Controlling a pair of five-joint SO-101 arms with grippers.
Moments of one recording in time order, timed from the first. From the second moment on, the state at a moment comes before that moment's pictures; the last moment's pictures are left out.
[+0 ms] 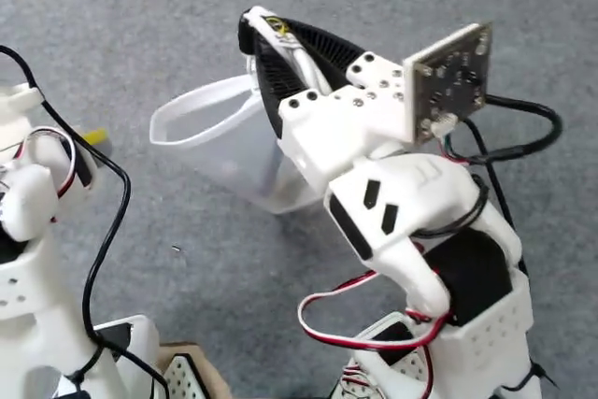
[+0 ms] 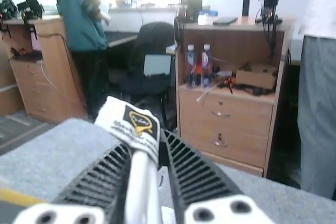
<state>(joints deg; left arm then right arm) -19.6 -41.1 -1.5 100.4 9.3 -31.0 -46.3 5.0 48.1 -1.9</state>
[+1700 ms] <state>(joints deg) -21.9 -43.6 7.3 95.1 11.9 -36.9 -47.0 9.2 51.0 4.5</state>
